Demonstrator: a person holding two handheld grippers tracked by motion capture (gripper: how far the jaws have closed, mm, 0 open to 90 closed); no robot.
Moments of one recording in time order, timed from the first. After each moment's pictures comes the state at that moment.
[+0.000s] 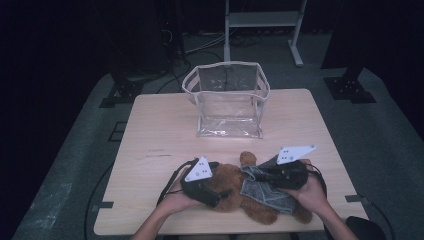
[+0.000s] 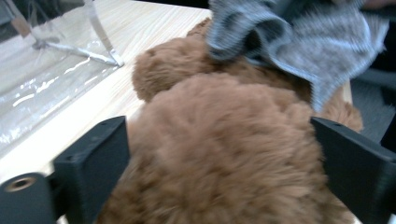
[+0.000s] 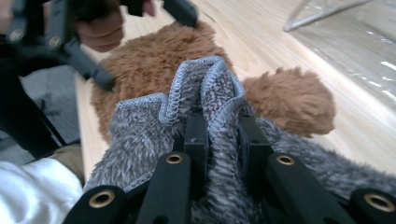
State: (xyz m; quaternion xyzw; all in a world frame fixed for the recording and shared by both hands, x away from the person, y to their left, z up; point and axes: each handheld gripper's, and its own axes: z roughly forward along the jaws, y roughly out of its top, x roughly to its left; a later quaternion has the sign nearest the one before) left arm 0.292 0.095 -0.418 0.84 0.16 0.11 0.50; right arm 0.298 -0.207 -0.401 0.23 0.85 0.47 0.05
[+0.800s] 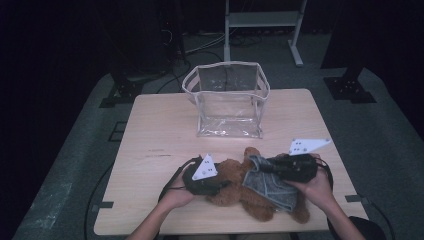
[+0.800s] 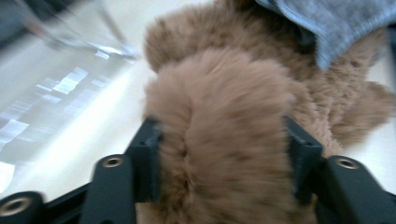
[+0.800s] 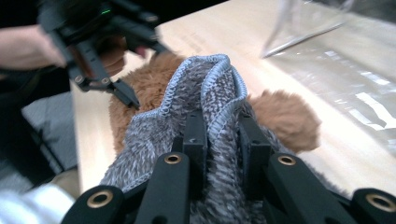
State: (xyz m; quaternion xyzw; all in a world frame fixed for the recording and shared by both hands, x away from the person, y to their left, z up) left arm 0.301 0.089 -0.410 0.86 0.13 0.19 0.46; right arm 0.311 -0.228 -0.381 0.26 0.82 0.51 0.06
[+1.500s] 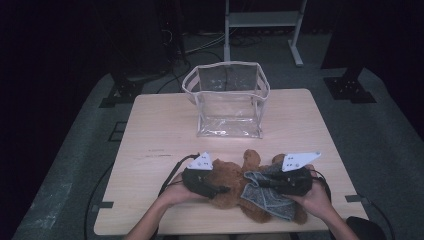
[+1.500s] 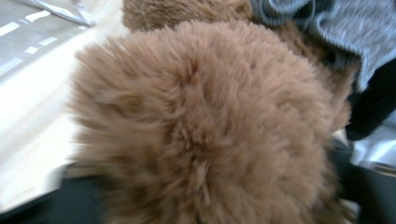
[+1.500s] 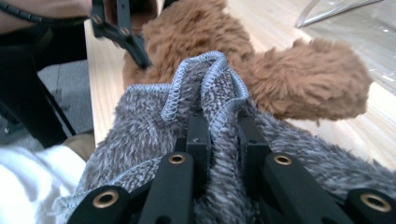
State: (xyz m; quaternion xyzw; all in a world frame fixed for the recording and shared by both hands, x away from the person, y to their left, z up) left arm 0.317 0.096 -0.428 0.87 0.15 0.05 0.46; right arm 0.290 -0.217 -0.407 0.22 0.85 0.48 0.04
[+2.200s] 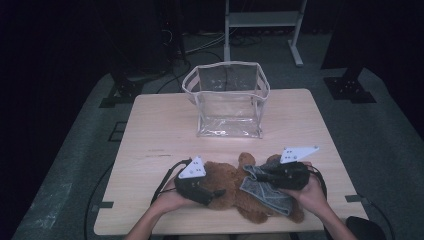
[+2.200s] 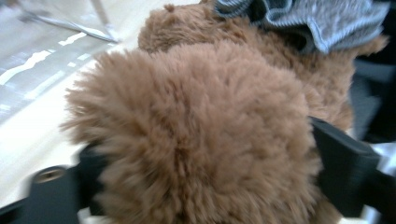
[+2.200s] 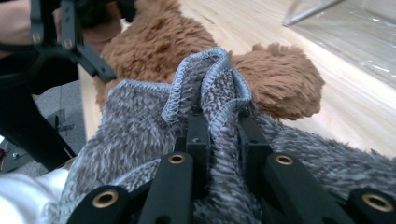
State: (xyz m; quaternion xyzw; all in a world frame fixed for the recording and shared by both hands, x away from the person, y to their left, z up) left arm 0.298 0.112 -0.422 0.86 0.17 0.07 0.48; right arm 0.300 -0.214 -0.411 0.25 0.84 0.49 0.02
